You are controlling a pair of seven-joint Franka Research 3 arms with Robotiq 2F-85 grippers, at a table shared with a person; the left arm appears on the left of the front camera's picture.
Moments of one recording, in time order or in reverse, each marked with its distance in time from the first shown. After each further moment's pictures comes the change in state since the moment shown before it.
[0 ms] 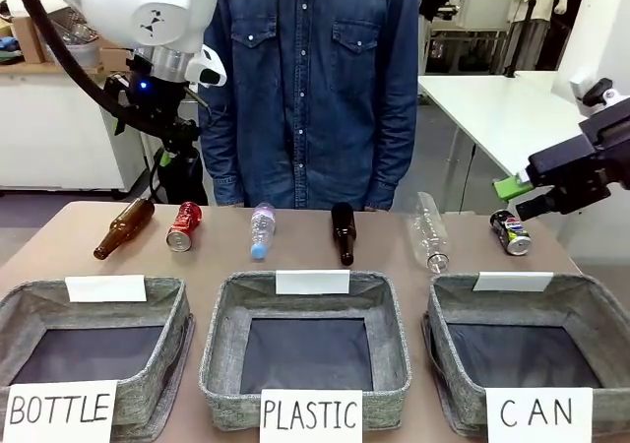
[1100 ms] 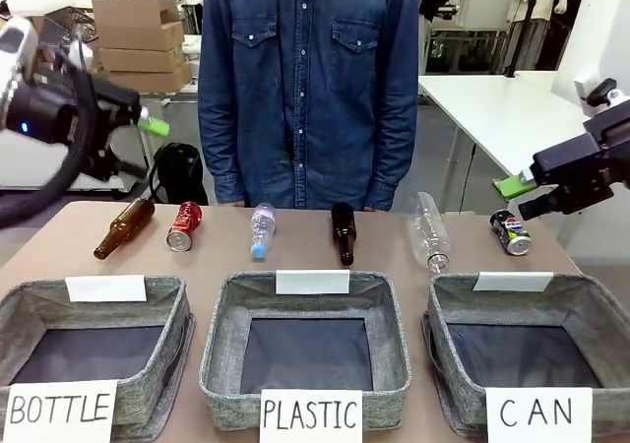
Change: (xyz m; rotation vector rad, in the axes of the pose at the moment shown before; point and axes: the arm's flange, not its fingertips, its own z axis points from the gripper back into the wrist) left arm -0.171 0.062 -0.057 -1.422 -0.398 0.356; right arm 0.000 -0.003 0.003 0.014 -0.003 -0.008
